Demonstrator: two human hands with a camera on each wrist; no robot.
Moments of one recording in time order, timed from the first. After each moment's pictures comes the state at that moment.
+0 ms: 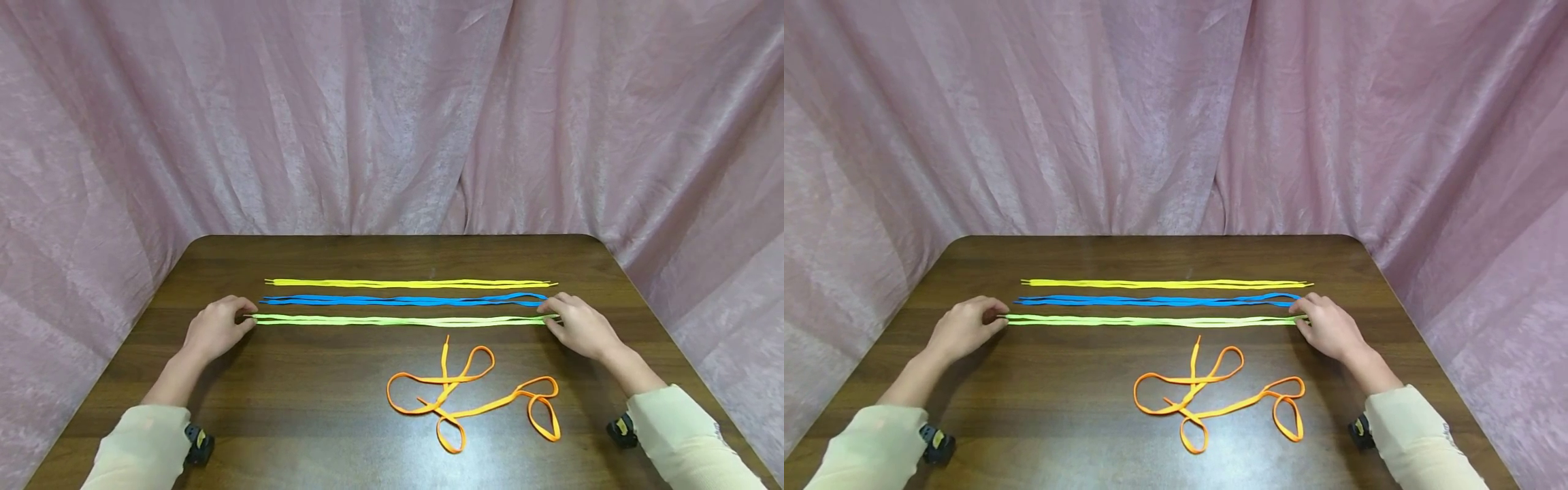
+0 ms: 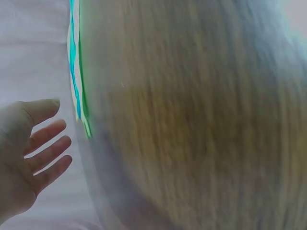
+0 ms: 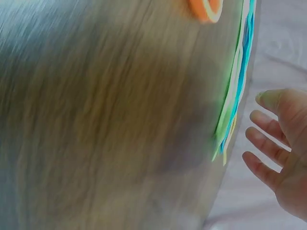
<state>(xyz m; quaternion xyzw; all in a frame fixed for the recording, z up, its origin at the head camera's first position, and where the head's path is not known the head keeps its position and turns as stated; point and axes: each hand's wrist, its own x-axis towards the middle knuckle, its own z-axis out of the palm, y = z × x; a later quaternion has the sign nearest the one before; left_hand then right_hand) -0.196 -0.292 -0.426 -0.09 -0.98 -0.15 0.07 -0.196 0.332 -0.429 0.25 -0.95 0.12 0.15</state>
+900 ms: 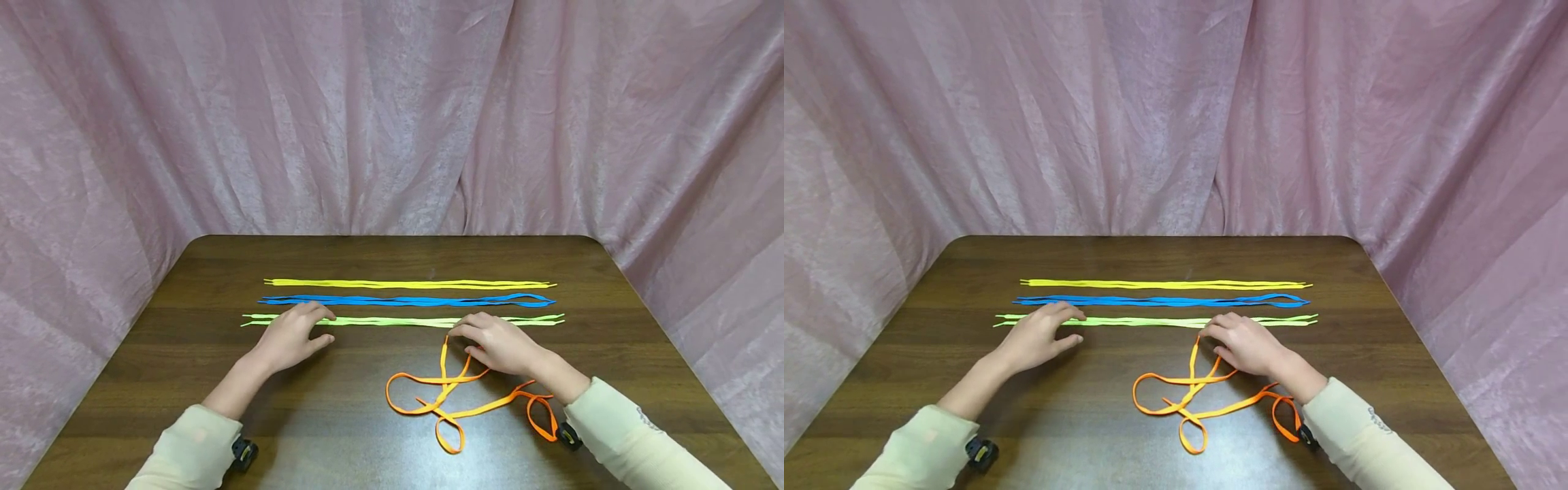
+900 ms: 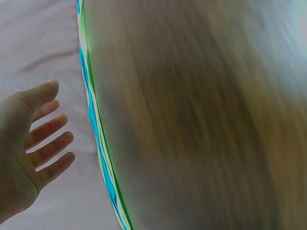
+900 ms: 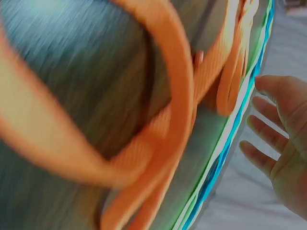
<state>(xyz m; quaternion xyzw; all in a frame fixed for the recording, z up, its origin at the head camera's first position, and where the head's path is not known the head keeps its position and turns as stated) -0.185 -0.176 -0.423 -0.27 -0.95 -0.15 0.09 -0.188 0.217 -0.434 0.47 -0.87 0.11 0.12</state>
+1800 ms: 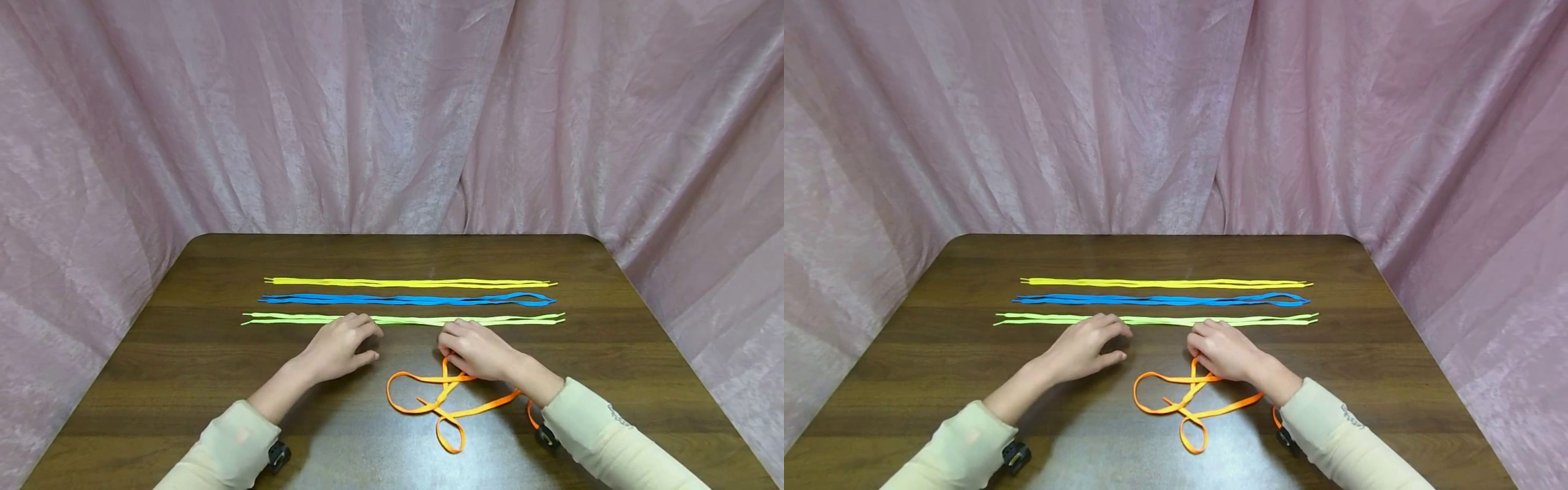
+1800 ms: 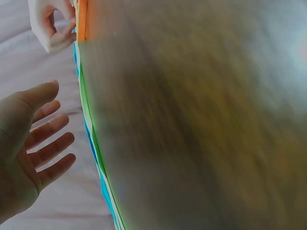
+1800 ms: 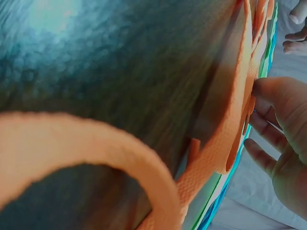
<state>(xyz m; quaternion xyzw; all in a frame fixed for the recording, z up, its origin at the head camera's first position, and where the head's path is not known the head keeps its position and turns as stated) -0.175 -0.112 -0.430 -0.38 -0.91 -0.14 0.09 -0.184 0.184 -0.447 0.48 -0.87 0.09 0.11</state>
